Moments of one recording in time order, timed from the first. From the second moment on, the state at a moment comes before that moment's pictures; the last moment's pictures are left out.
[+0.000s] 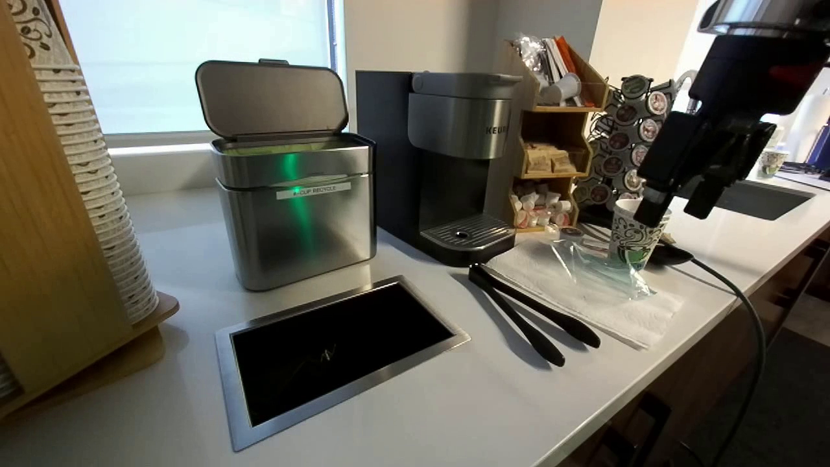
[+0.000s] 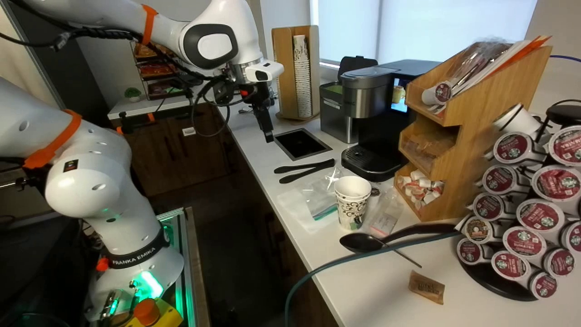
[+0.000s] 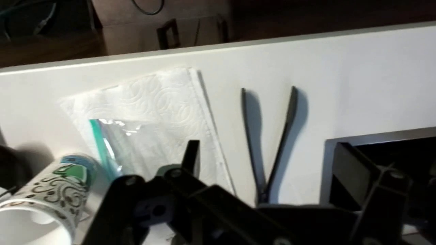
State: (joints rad) arm 0.04 -0.60 0.17 -2.67 0.10 2.23 0.25
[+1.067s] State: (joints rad) arm -0.06 -0.53 -0.10 -2.64 -0.11 2.23 -0.18
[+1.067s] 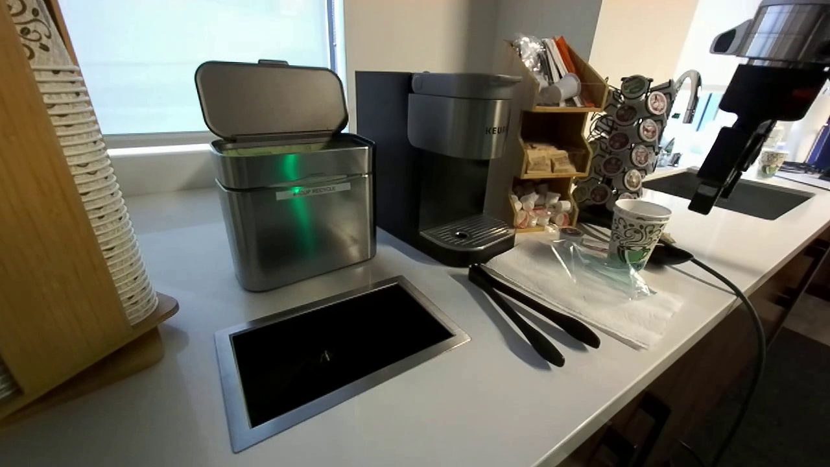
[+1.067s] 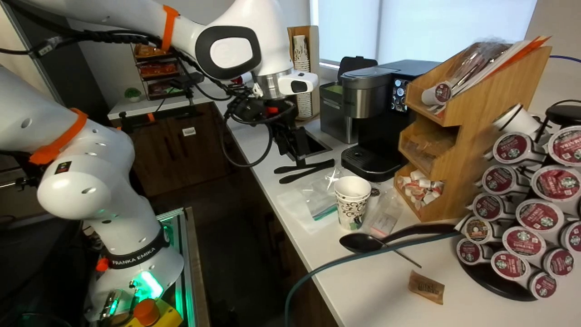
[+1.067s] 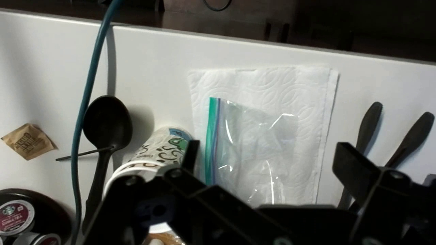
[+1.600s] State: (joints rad) arm -0.05 -0.49 -0.13 -2.62 -0.13 2.23 -0.35
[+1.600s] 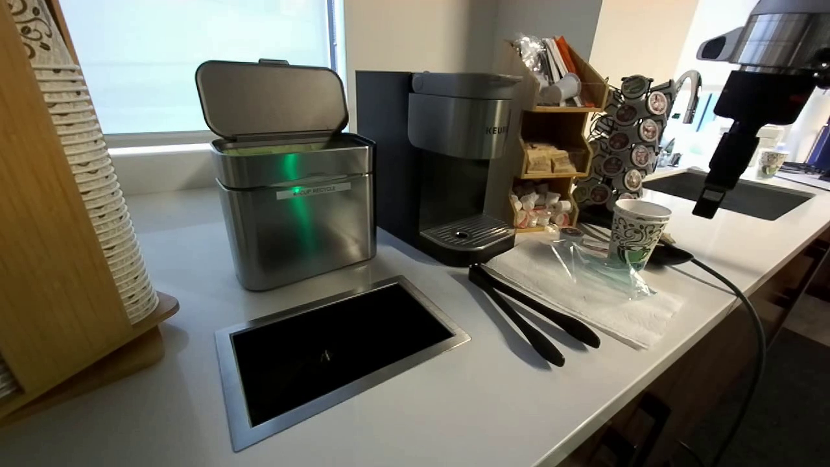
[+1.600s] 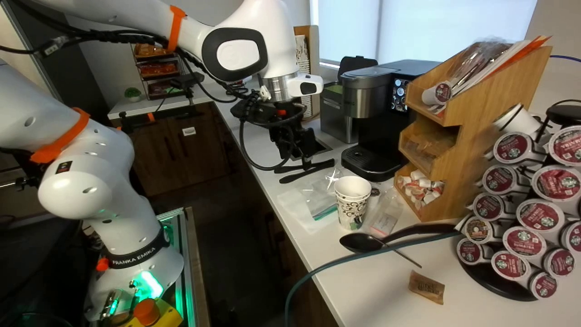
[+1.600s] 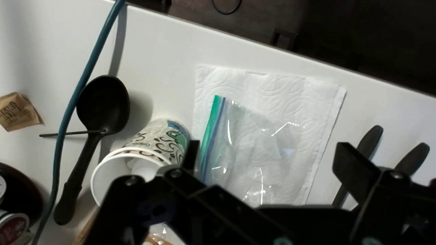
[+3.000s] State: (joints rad) arm 0.09 -0.31 -0.34 -2.56 0.26 2.49 -0.94
